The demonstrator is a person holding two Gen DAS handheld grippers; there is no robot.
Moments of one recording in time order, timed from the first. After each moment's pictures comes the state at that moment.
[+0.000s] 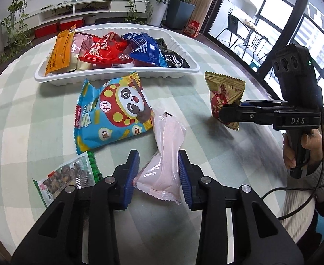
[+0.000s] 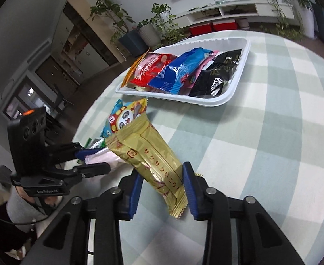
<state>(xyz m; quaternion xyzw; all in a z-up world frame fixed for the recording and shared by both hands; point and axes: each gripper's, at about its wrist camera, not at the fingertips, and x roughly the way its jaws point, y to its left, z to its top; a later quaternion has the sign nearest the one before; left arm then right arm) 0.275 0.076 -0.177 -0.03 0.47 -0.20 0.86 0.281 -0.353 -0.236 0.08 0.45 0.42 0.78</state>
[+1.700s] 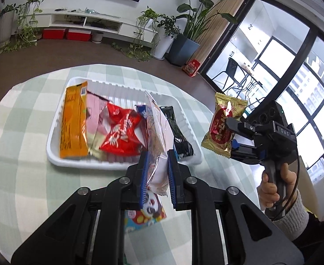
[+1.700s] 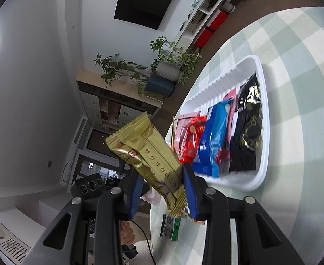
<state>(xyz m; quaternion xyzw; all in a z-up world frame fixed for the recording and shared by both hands) 0.341 0.129 -0.089 -0.15 0.39 -0.20 0.89 0.391 -0.354 -0.212 0.40 0.42 0.46 0.68</state>
